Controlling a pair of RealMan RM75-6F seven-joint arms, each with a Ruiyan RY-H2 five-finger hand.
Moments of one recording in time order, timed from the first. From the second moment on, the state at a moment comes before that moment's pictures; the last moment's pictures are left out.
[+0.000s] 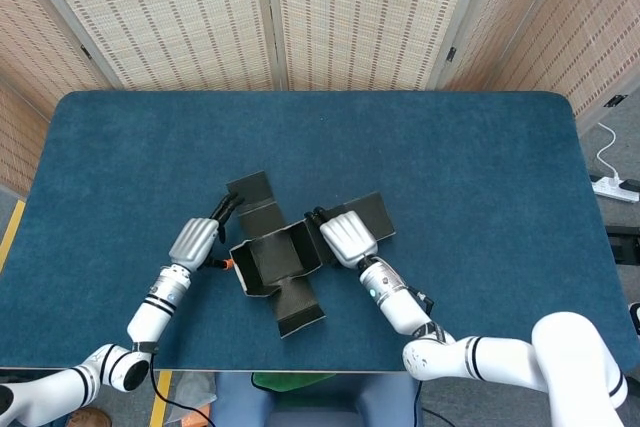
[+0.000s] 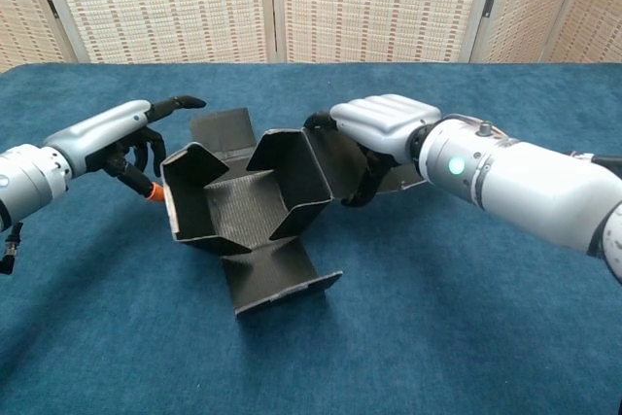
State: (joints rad) left arm -0.63 -1.68 -0.19 -1.16 1.38 1.00 -0.22; right arm 0.93 -1.74 0.18 -1.38 -0.95 0.93 -0.61
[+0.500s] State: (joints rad) left arm -0.71 -1.59 -0.14 -1.23 1.44 0.88 -0.36; right arm 1.08 -1.62 0.15 -1.41 -1.05 0.78 -0.75
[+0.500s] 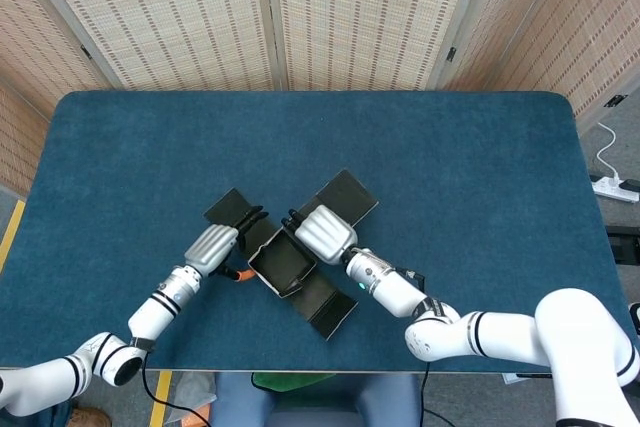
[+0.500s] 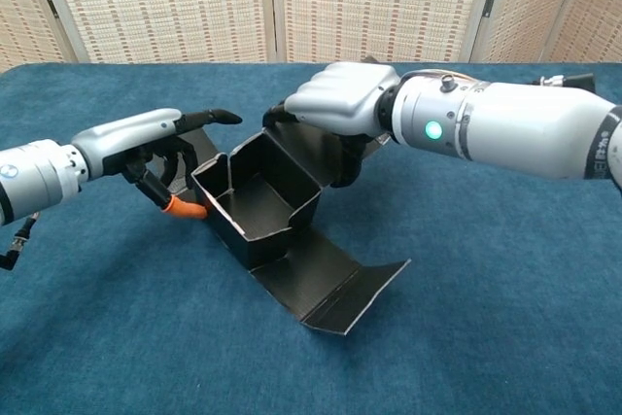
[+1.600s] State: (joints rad) left arm -0.84 -1.58 0.01 -1.12 1.57 0.72 -1.12; right arm 1.15 -1.67 0.11 -1.19 -1.43 0.76 -0.45
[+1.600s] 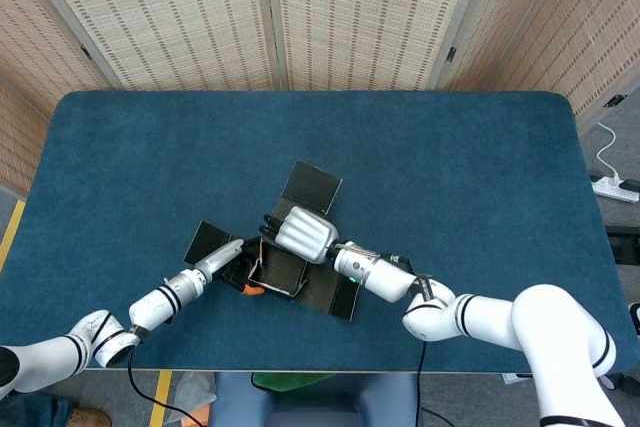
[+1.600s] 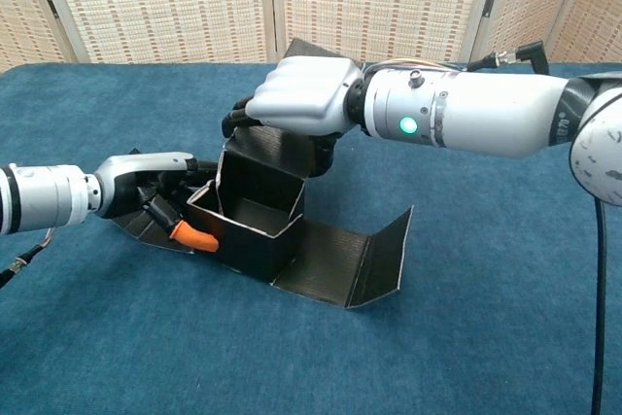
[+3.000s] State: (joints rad) left arm -0.79 -1.32 -0.01 -1.32 1.58 0.83 -1.83; right arm 0.67 -1.31 0.10 -1.53 -1.48 1.35 0.16
